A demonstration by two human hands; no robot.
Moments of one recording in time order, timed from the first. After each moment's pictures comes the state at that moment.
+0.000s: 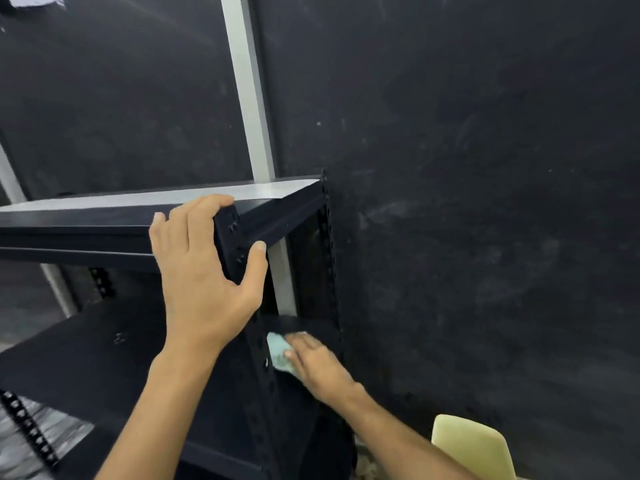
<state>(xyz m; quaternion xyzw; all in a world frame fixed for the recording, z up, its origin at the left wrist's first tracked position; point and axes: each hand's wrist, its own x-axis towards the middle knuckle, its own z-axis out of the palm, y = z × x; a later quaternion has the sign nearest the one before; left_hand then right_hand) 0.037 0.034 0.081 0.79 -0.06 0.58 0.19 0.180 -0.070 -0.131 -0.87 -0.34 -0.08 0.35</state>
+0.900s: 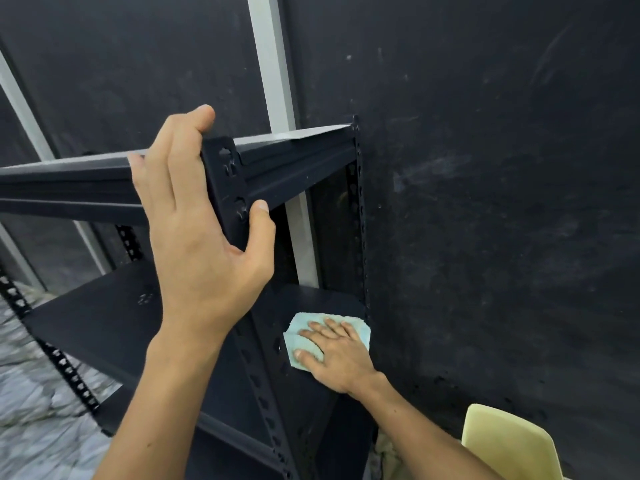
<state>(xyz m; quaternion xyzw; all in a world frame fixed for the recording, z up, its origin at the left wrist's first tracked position) 0.051 0.026 0.071 0.77 -0.09 0.61 0.17 0.211 -0.062 -0.180 -0.92 -0.32 -0.02 0.22</state>
